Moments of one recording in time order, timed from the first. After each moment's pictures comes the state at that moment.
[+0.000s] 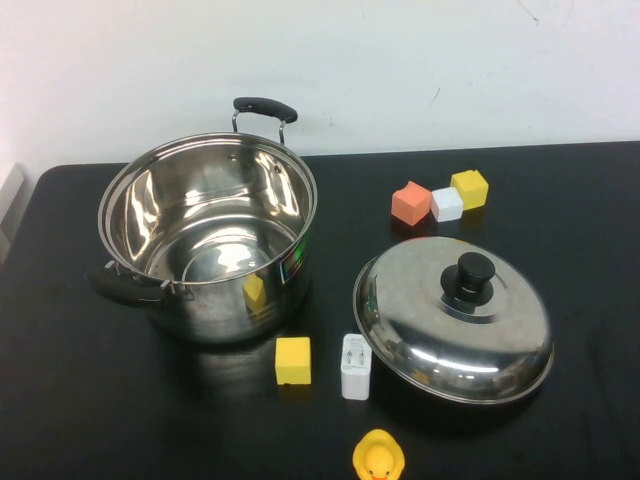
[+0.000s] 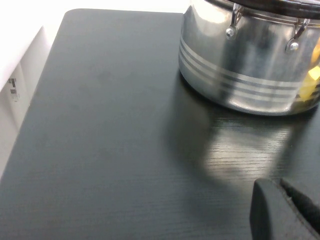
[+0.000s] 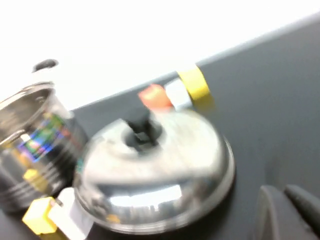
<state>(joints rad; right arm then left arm) -0.01 -0.01 -0.02 0.63 0.40 -0.20 -0.07 -0.01 0.01 -0.11 0.37 -0.02</state>
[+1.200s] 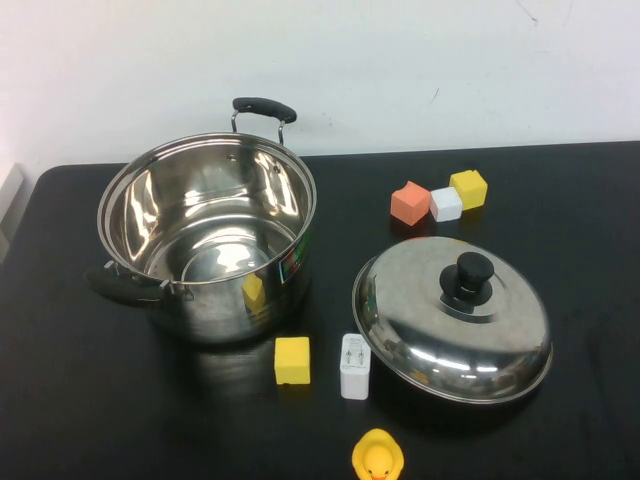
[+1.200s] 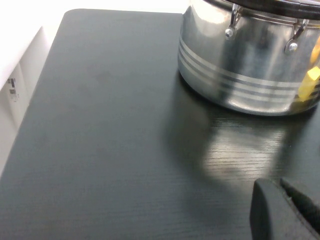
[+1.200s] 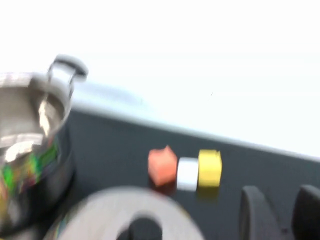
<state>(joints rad) 0.31 0.88 -0.57 0.61 0.03 -0.63 -0.07 -0.01 0.01 -0.11 0.37 -0.02</state>
